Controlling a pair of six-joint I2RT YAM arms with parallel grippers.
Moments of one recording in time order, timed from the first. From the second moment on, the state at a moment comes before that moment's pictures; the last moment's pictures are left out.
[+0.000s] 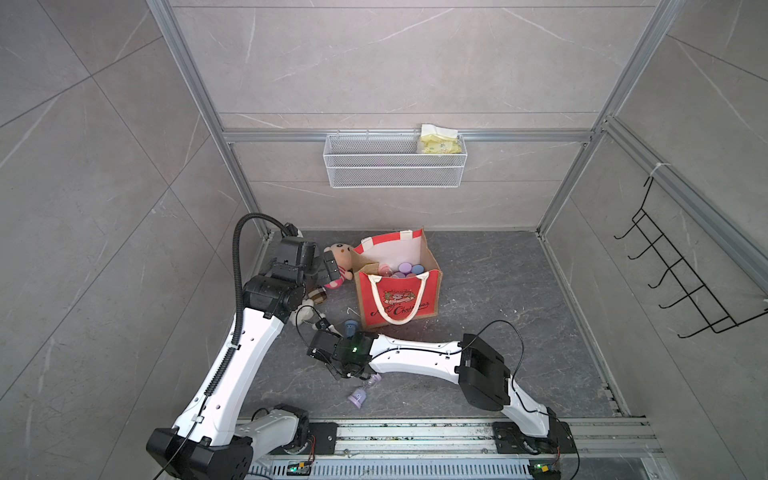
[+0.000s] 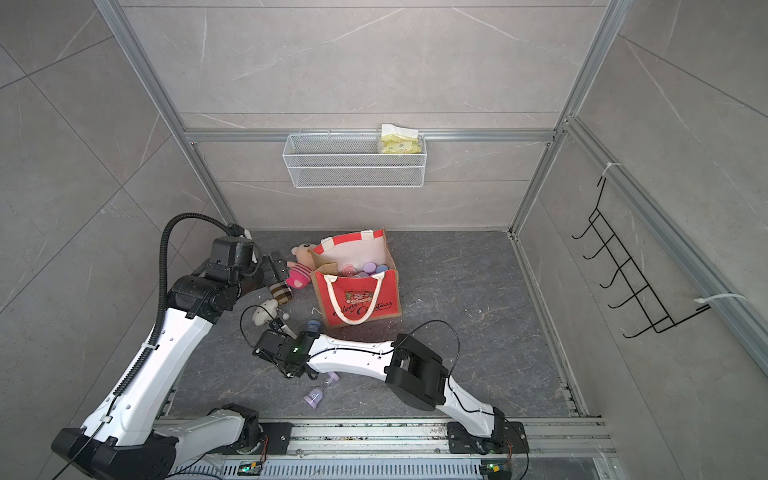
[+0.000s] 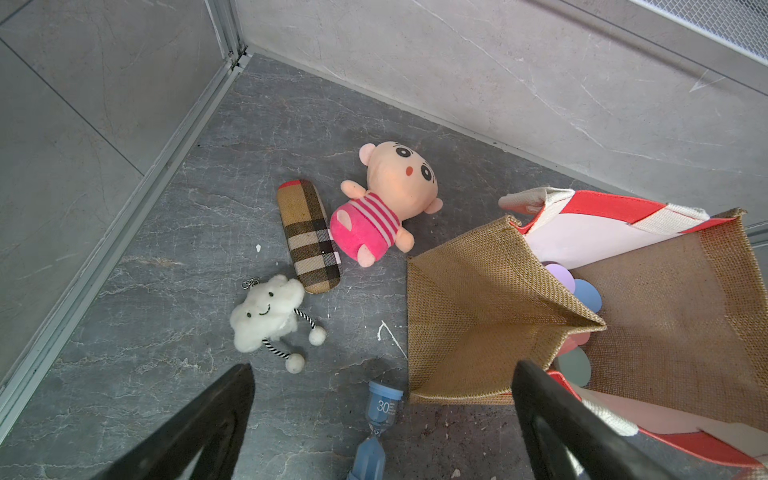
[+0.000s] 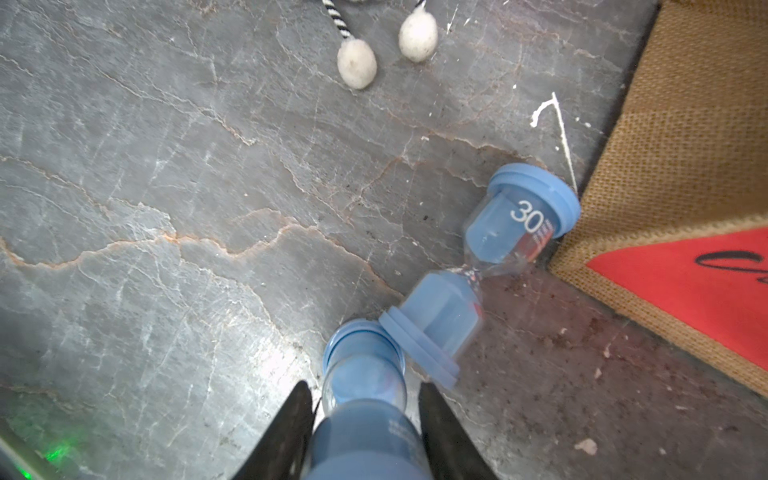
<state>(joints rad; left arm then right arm) -0.32 1.17 1.37 -0.90 -0.26 -0.50 1.29 2.29 1.95 -0.77 0.33 0.47</state>
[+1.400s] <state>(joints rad) -0.34 1.46 1.48 -0.81 0.07 -0.60 0.85 1.64 1.98 -0.94 0.15 0.52</state>
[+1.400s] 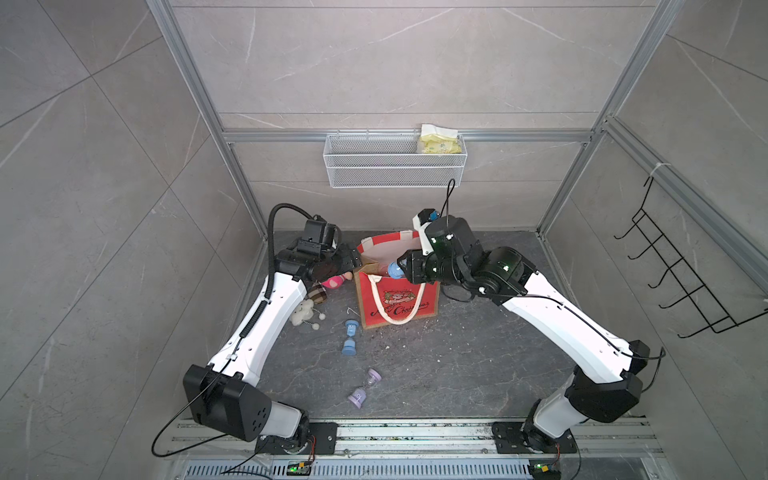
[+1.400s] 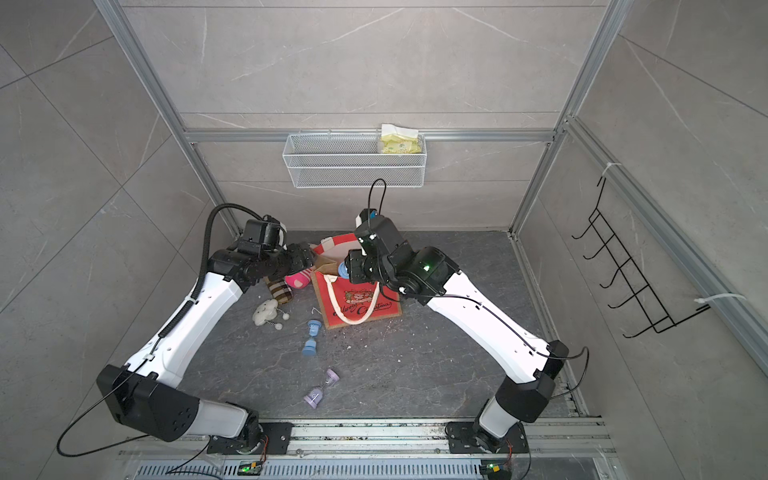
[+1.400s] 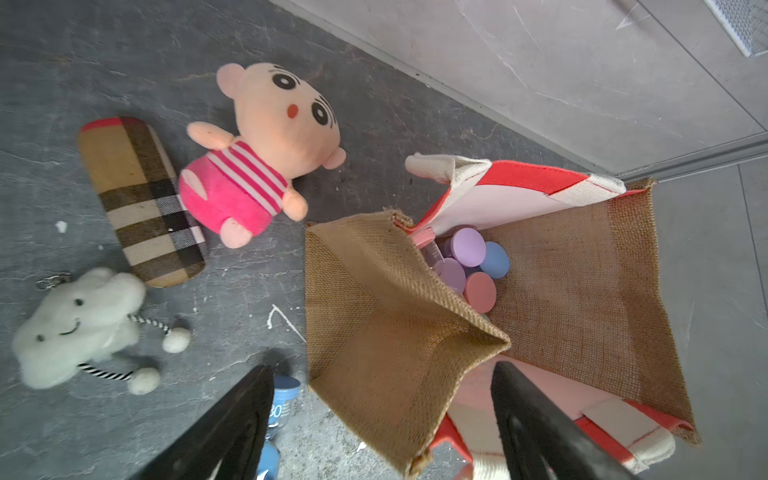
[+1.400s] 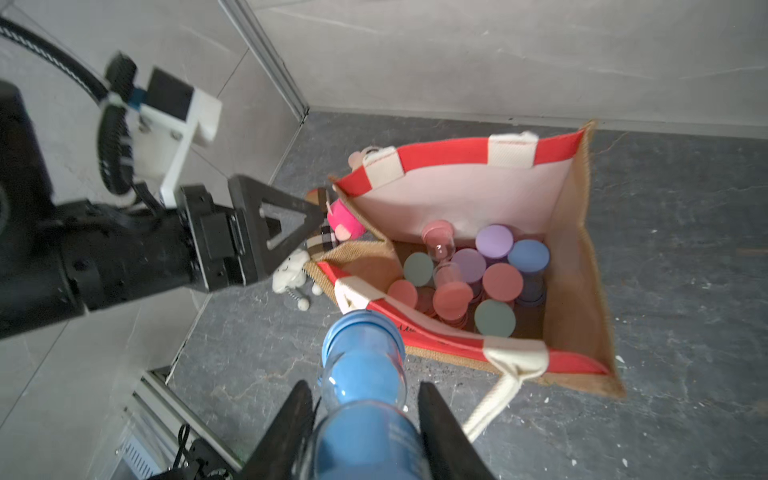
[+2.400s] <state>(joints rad) -0.33 1.75 1.64 -0.72 0.06 -0.56 0.72 2.21 2.26 -0.93 -0.03 0.40</state>
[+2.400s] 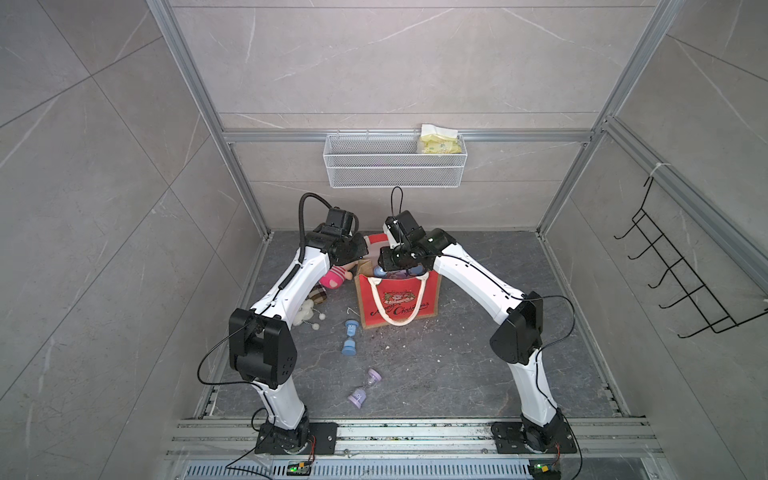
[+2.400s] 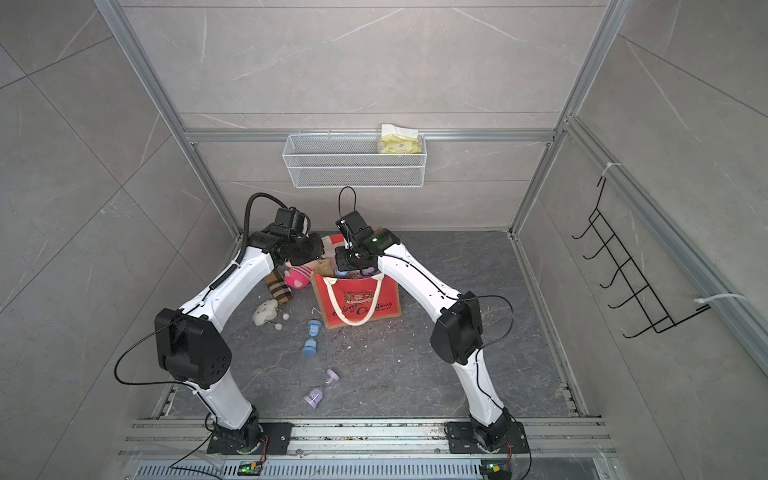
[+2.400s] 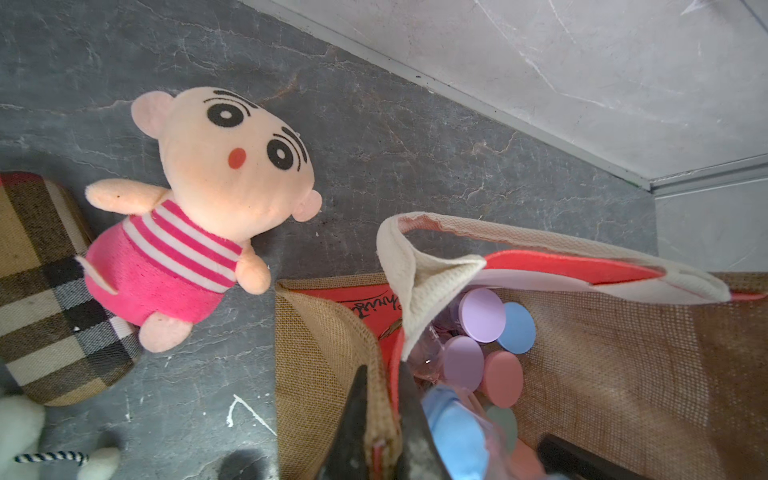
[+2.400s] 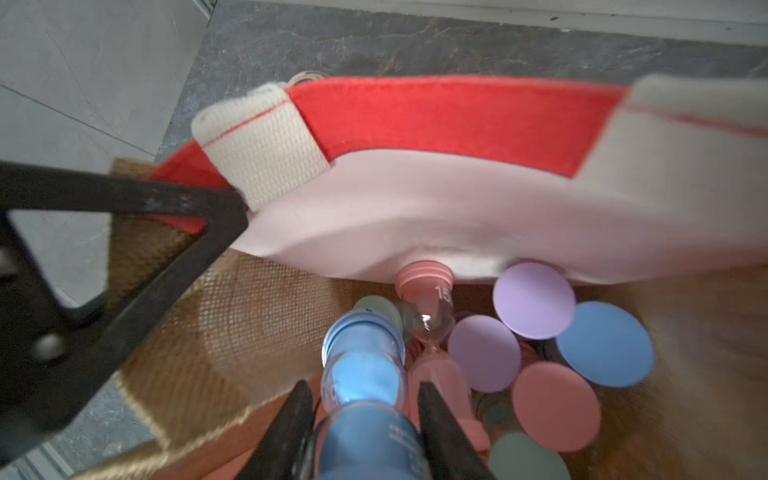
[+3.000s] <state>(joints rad) -0.33 1.75 1.64 -0.72 0.09 -0.56 0.72 2.31 2.32 -0.92 -0.06 0.40</state>
